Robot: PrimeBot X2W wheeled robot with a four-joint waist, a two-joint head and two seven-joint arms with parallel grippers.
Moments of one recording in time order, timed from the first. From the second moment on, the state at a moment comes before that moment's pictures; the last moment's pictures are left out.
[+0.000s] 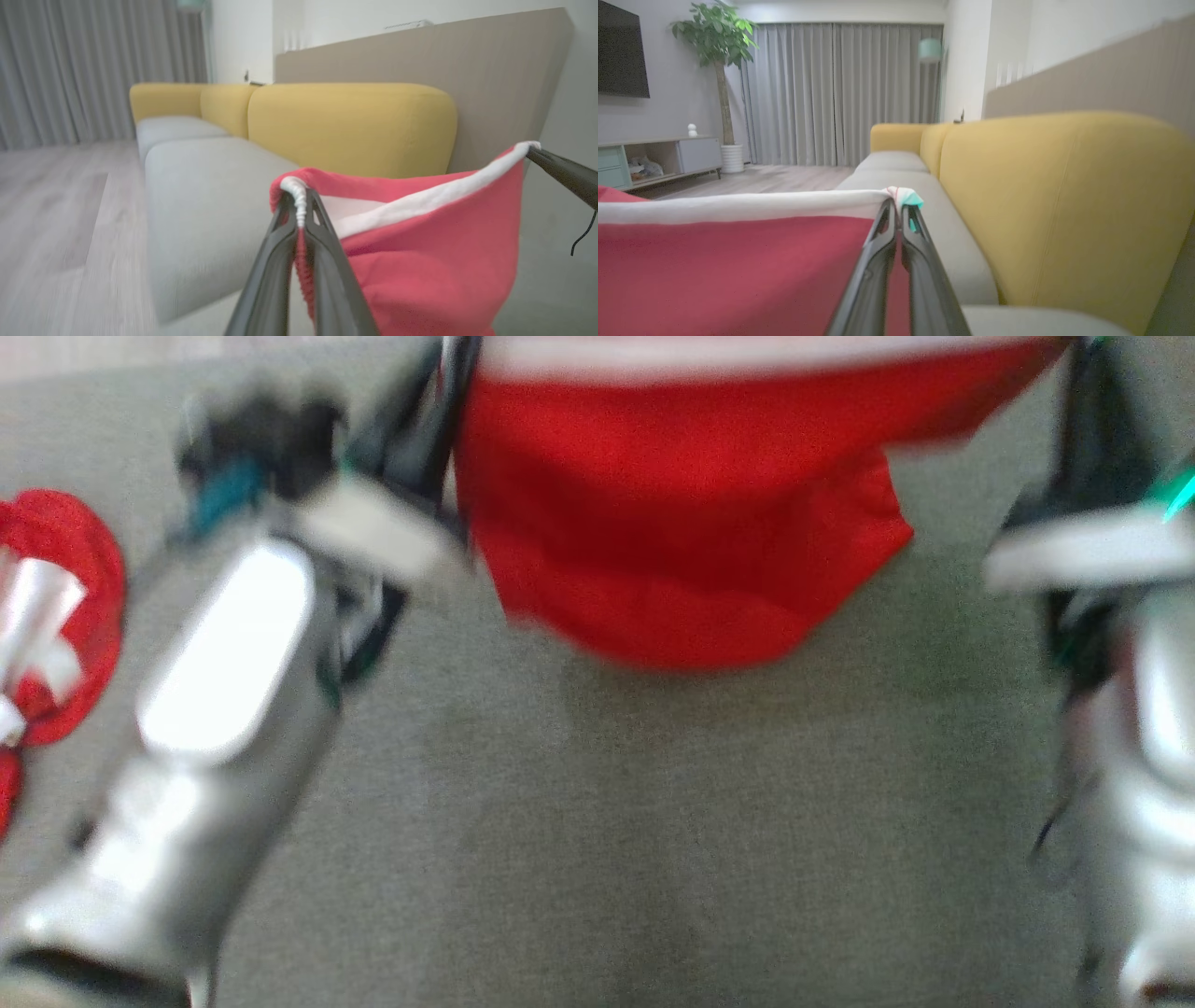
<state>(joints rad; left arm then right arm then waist) -0.78 0.25 -0.56 0.32 -0.53 -0.12 -0.05 -0.58 -0.09 -0.05 0.35 0.05 0.13 -0.26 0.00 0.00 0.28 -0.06</state>
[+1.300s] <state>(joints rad) -0.11 0.24 -0.59 0.13 -0.25 -0.12 -0.26 0.12 -0.18 -0.10 -0.04 0.17 0.13 -0.26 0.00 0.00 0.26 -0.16</state>
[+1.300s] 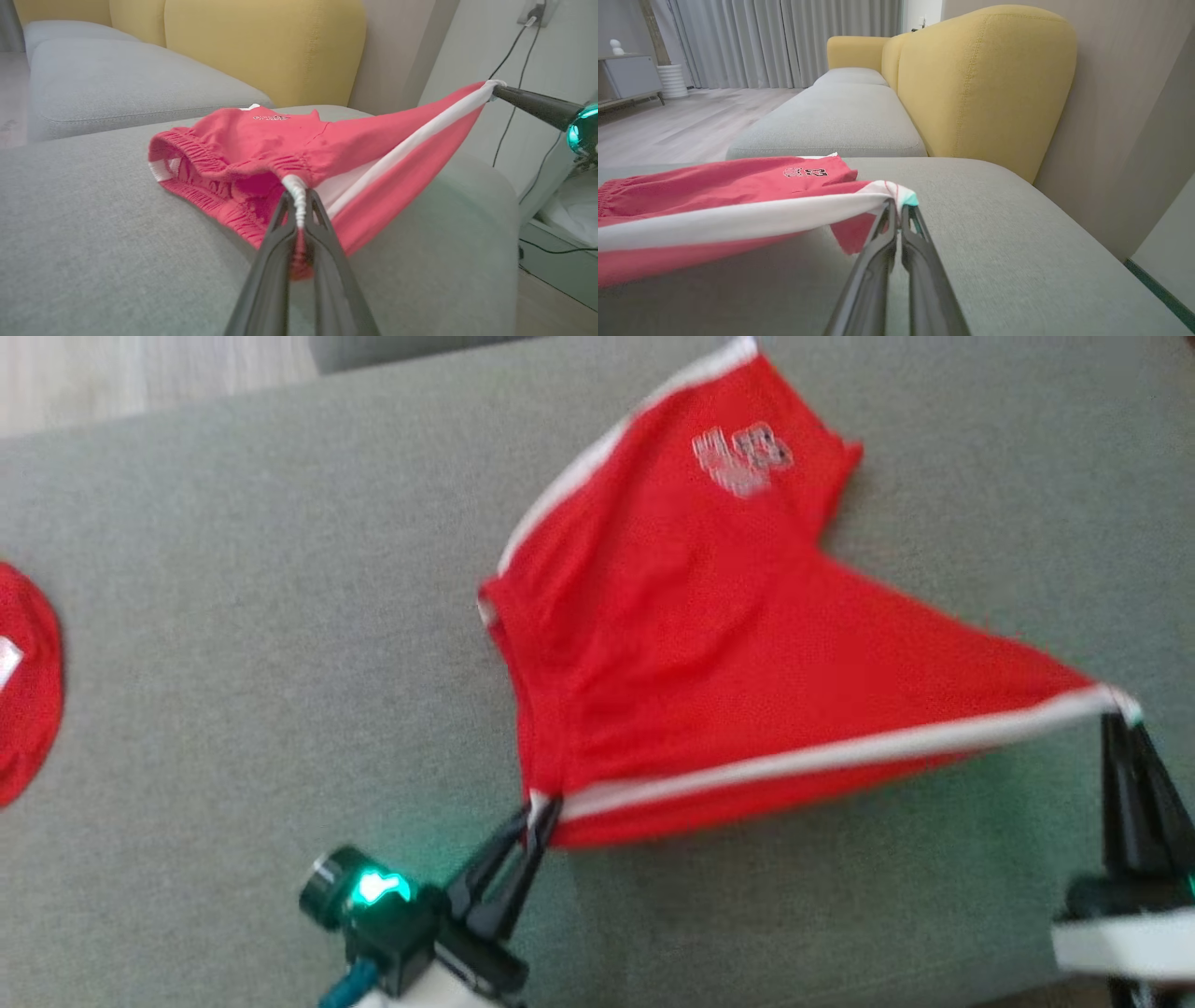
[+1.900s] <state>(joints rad) -0.34 0.08 -0.64 0.28 -0.51 -0.13 -0.26 -0.24 -0.33 -0.05 0.12 0.22 0.13 -0.06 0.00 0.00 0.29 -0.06</state>
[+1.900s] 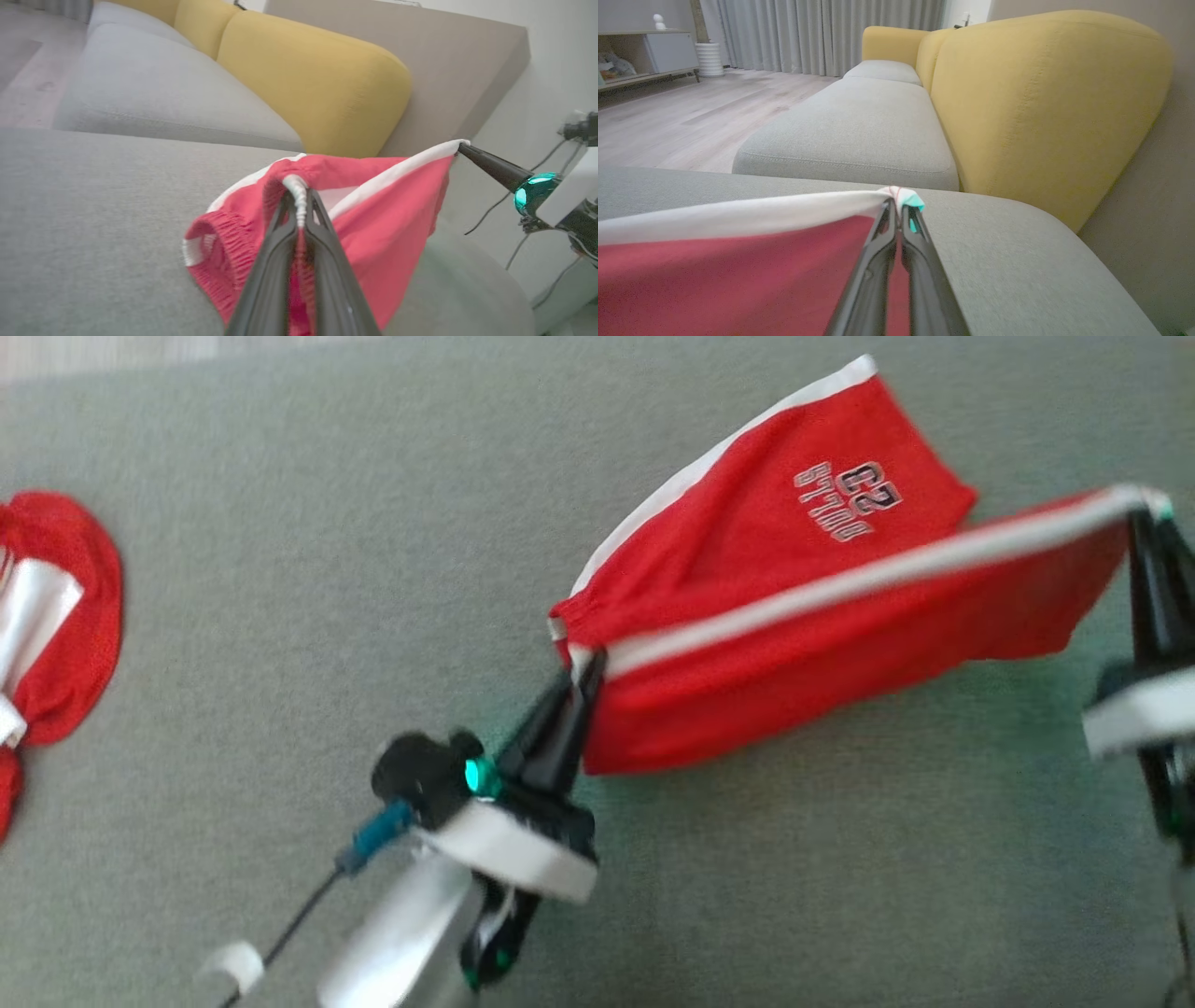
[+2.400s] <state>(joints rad) -0.57 0.05 -0.64 0.43 -0.56 -0.04 -0.26 -0.76 -0.44 0.29 0.59 0.27 0.13 -0.06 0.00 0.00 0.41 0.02</state>
